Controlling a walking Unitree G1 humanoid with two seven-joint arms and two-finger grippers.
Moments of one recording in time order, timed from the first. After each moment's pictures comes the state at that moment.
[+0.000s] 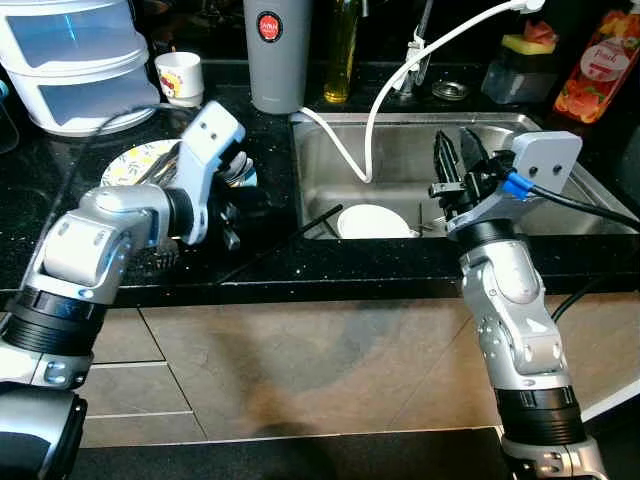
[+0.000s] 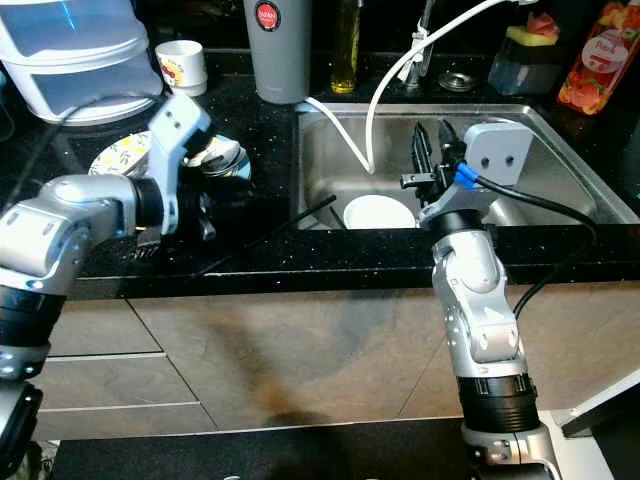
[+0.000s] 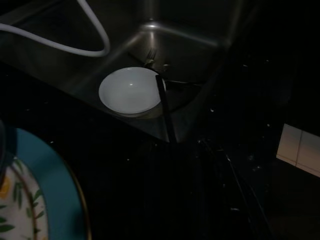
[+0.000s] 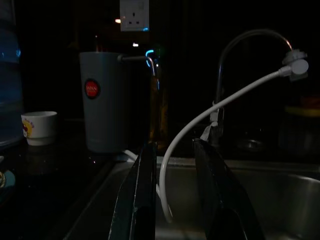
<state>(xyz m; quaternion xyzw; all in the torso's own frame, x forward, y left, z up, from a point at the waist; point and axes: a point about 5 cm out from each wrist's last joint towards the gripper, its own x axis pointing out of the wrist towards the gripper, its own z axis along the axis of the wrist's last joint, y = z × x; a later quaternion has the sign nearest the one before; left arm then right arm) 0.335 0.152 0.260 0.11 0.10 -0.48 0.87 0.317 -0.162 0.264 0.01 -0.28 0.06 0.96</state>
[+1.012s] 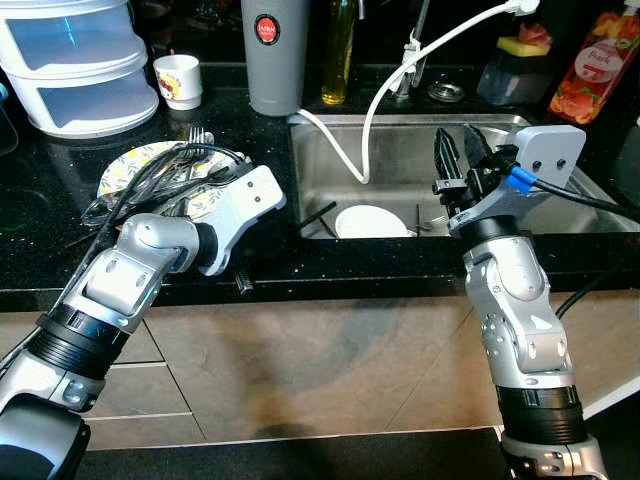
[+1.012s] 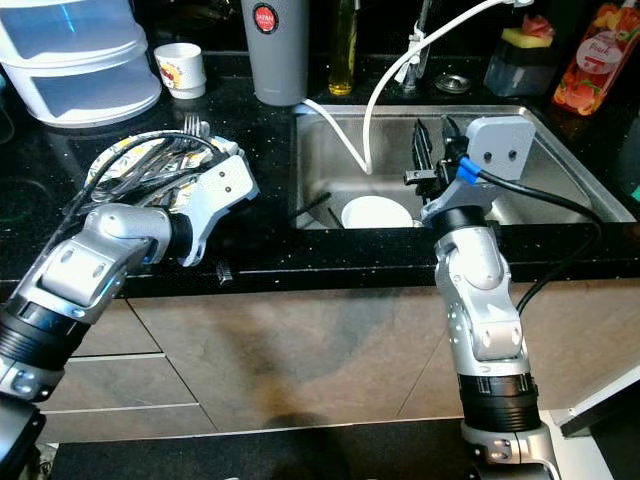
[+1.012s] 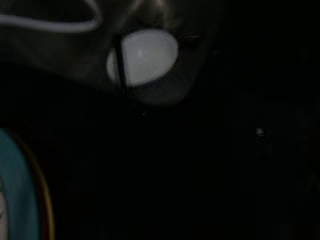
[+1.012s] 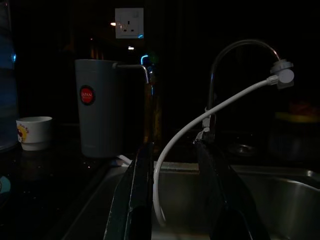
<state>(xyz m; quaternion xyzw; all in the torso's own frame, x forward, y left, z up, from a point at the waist) 0.338 0.140 0.216 0.24 0.12 -0.44 0.85 0.316 -0.164 0.270 0.01 -0.28 0.05 0.96</state>
